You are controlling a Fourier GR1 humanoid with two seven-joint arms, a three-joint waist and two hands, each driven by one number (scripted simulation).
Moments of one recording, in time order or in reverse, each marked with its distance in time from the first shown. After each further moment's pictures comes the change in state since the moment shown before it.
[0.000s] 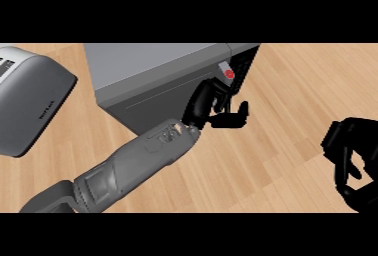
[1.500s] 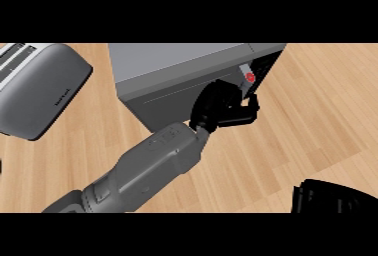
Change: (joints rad) left arm 0.061 -0.072 0.162 -0.054 0.388 -0.241 0.018; right arm 0.206 0.039 0.217 -0.247 -0.008 -0.019 0.104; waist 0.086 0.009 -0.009
